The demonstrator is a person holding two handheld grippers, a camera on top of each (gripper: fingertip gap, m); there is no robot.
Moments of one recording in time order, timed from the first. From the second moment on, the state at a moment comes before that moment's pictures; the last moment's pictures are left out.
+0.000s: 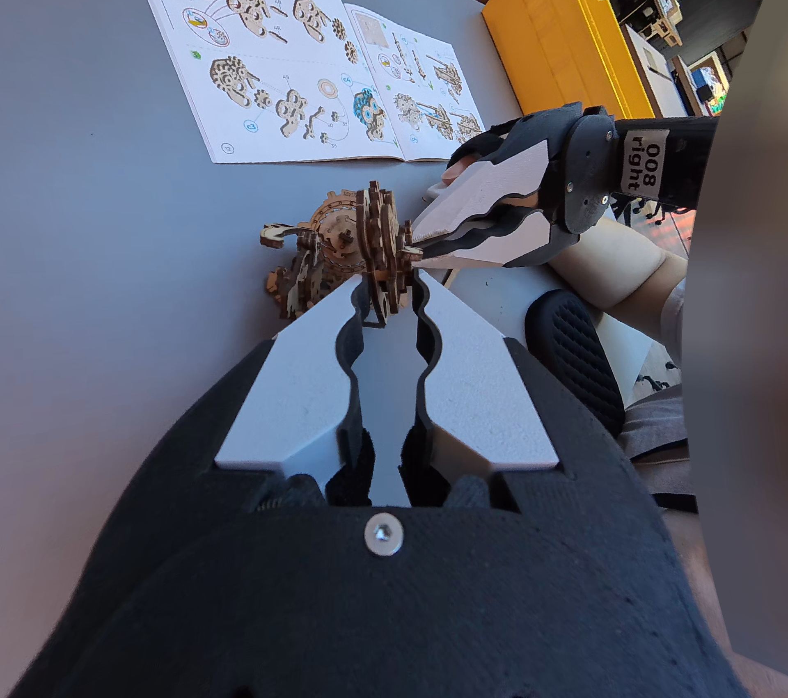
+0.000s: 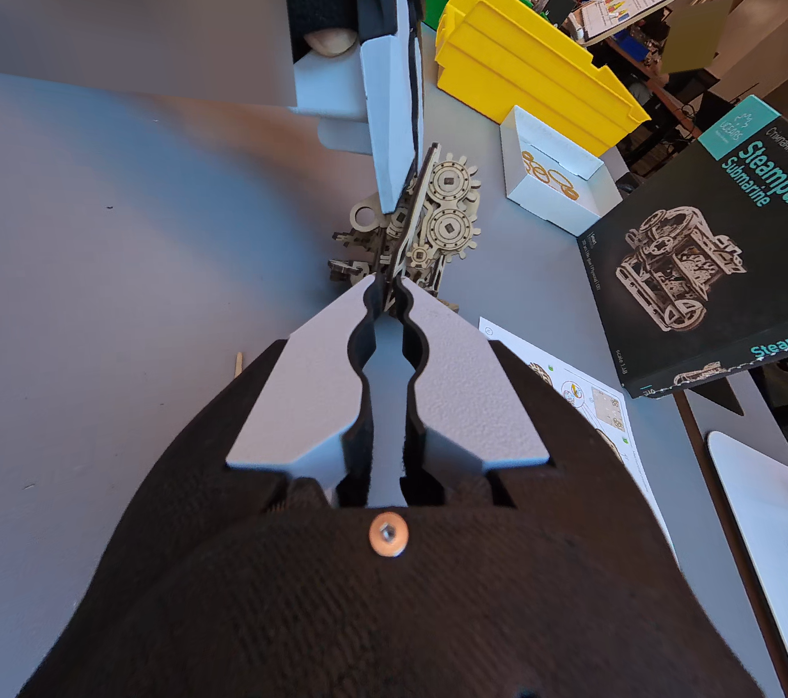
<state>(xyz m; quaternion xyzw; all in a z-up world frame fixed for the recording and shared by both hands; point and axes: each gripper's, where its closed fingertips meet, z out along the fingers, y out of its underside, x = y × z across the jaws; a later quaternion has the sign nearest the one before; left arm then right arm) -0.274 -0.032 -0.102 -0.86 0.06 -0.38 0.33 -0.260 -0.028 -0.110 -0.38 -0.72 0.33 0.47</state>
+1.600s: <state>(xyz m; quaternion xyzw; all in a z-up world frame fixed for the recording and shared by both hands) -0.266 -0.043 -0.106 -0.87 0.05 -0.39 0.31 -0.285 -0.015 -0.070 -0.42 -0.74 0.53 0.00</state>
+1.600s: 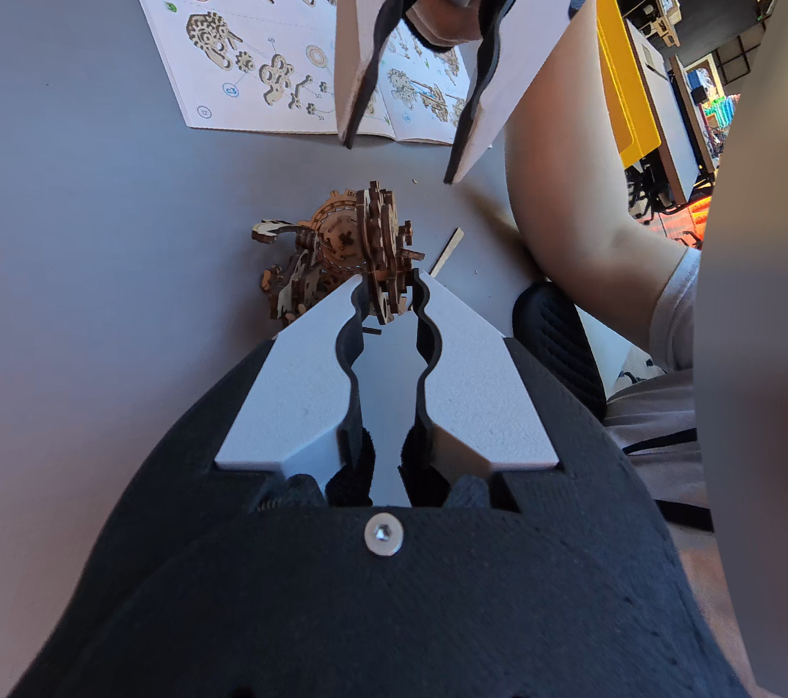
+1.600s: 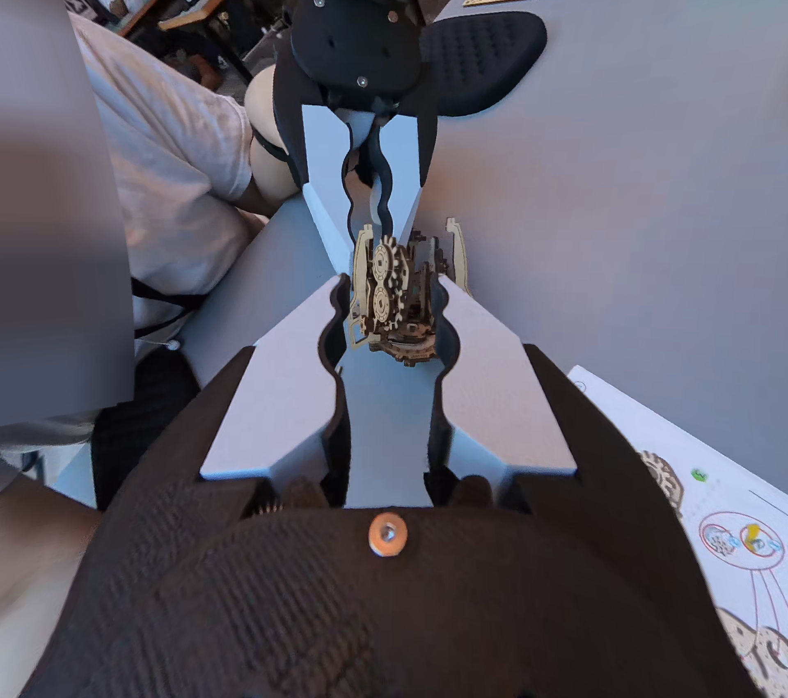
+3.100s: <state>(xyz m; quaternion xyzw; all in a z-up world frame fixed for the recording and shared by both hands) -0.314 -0.067 -0.083 -0.87 0.12 -0.25 0.41 -0.279 -0.040 -0.104 -0.40 -0.70 0.56 -0.20</state>
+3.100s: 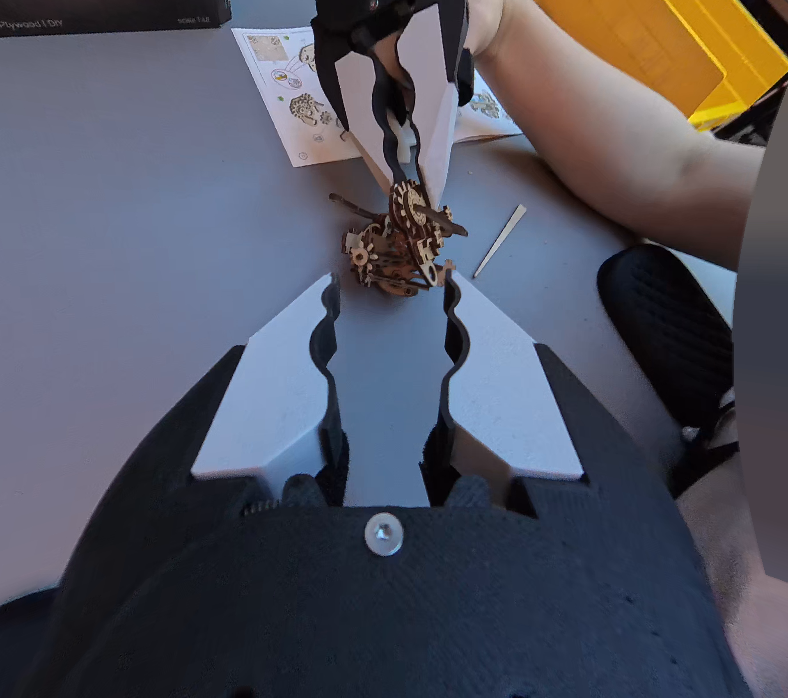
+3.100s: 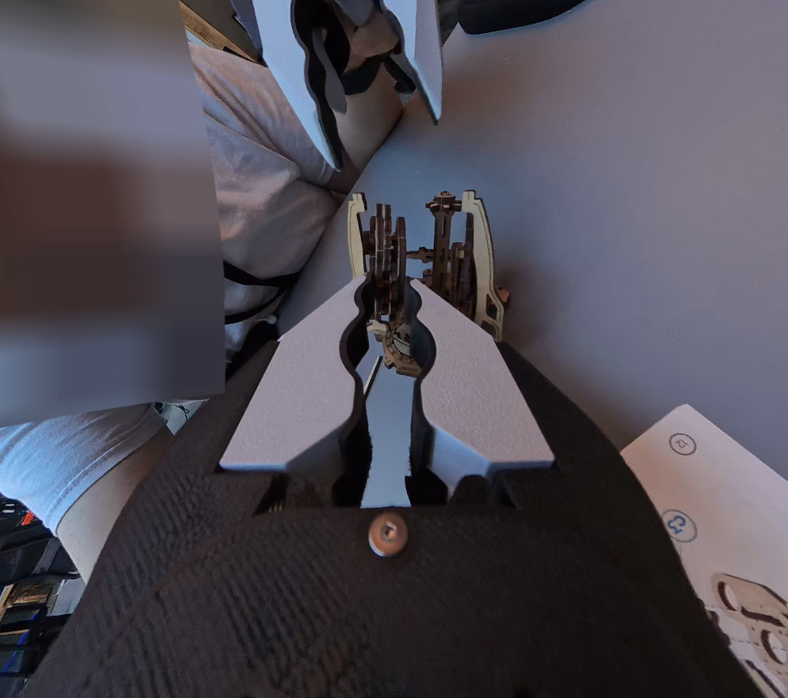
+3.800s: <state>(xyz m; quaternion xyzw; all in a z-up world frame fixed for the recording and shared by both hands) -0.297 -0.053 -0.151 -0.87 0.26 -0.15 0.38 -0.285 -0.044 -0.107 -0.42 -0.69 0.57 -0.18</state>
